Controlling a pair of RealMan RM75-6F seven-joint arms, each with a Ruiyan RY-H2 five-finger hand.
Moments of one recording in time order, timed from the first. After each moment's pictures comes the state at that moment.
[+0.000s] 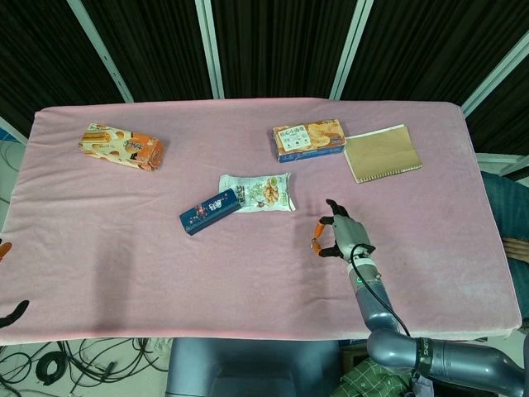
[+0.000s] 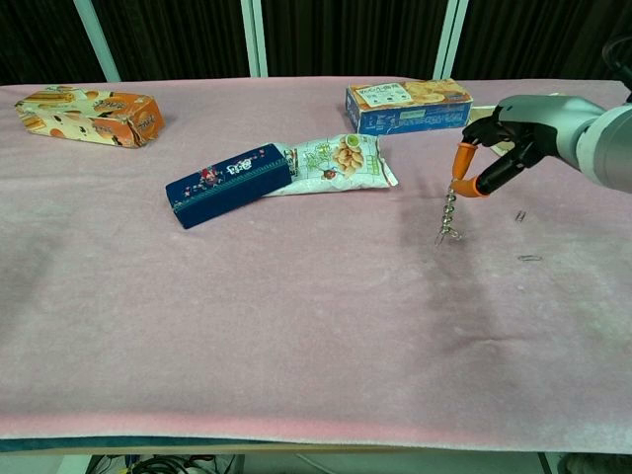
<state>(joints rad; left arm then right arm) 0.01 -0.93 0.01 -1.76 1.51 1.52 -0.07 0.75 -1.48 0.35 -1.82 -0.47 1.12 -0.44</state>
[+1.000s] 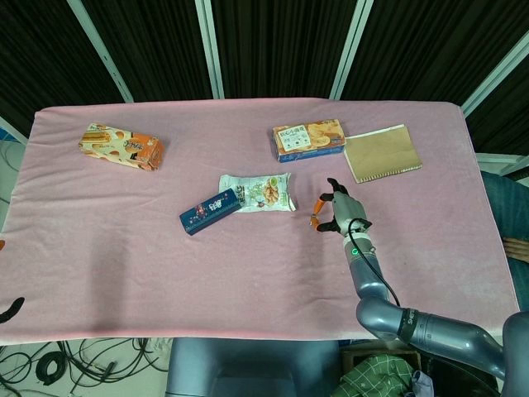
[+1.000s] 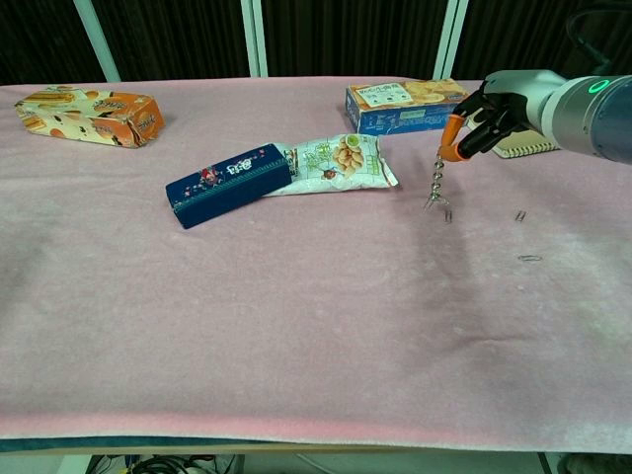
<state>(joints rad) 0.01 -0.94 -0.01 -1.77 1.45 1.50 -0.03 0.84 -1.54 0.41 -1.57 -0.38 1.01 -0.38</state>
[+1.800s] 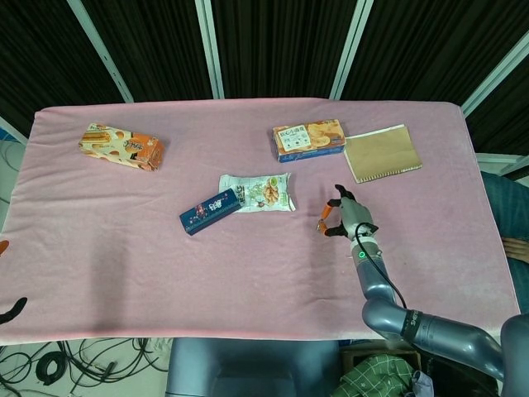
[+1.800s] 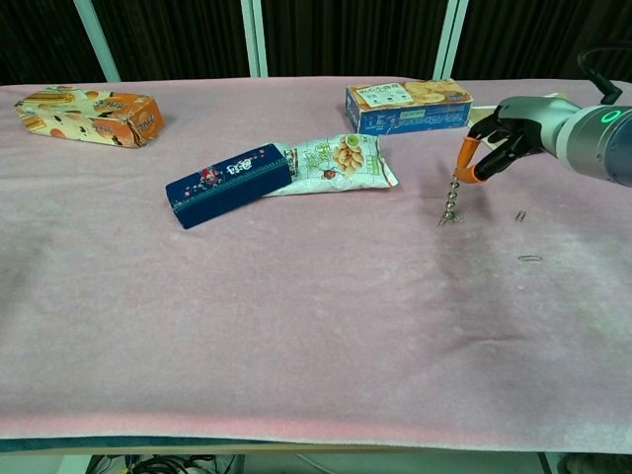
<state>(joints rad) 0.00 -0.94 -0.01 -1.78 1.45 1.49 -0.01 0.82 -1.54 0.36 -1.51 -0.43 0.96 -0.32</state>
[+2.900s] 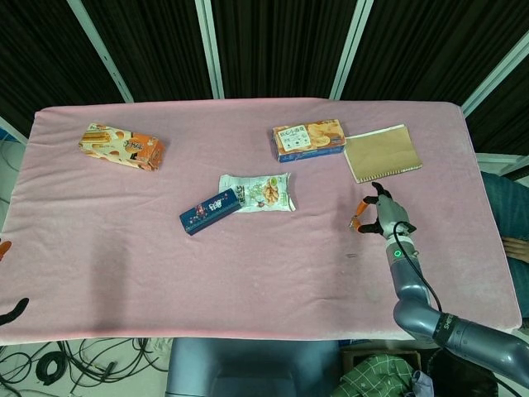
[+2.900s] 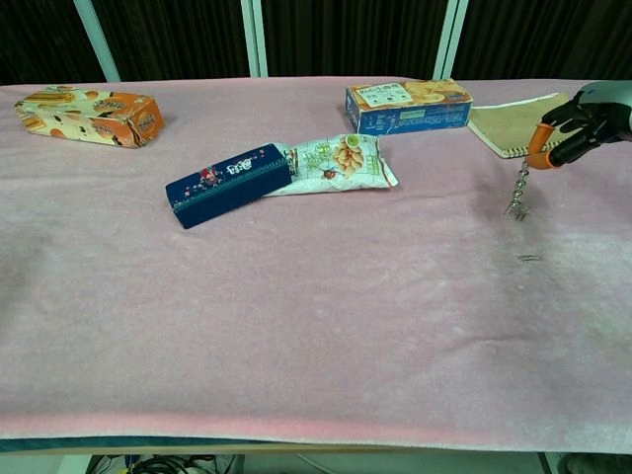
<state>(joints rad) 0.00 -0.95 -0.01 -1.79 1.44 1.49 0.02 0.73 -1.41 0.34 -1.53 -0.44 0.93 -0.23</state>
